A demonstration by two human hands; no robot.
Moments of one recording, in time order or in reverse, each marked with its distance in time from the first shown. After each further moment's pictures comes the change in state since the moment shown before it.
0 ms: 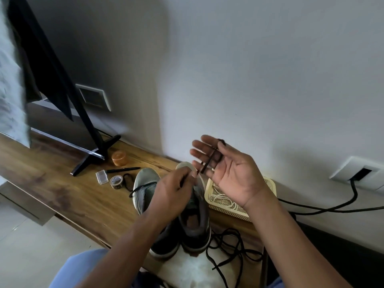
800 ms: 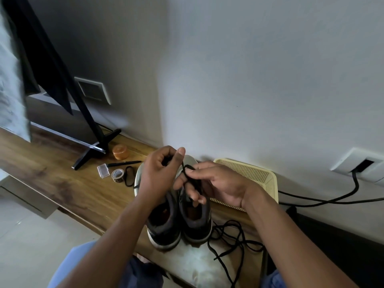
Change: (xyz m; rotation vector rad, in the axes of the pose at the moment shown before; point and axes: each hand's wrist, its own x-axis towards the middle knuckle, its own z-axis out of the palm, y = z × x) left_hand 0.015 0.008 -0.026 -0.310 0.160 -0.006; right_hand -0.010 0.017 0.014 -0.540 -0.190 0.428
